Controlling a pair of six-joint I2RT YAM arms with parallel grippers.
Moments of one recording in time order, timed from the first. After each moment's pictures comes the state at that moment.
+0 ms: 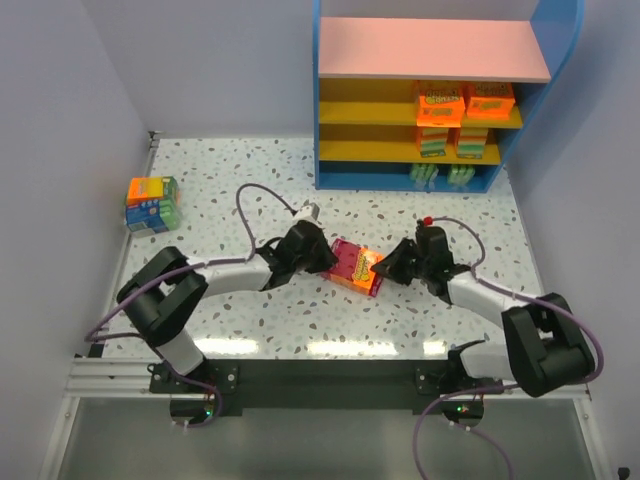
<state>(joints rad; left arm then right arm) -0.81 1.68 0.84 0.19 -0.10 -0.89 0.33 1.32 0.47 0.10 -0.28 0.95</state>
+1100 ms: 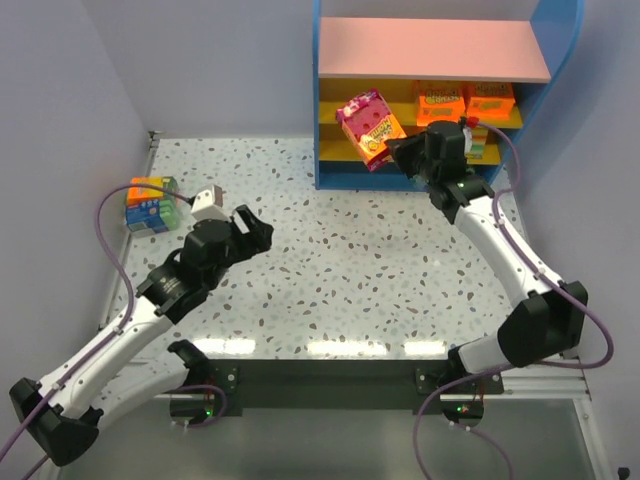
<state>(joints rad) -0.65 0.85 0.82 -0.41 -0.39 -0.76 0.32 1.42 1.32 -0.24 0.14 1.24</state>
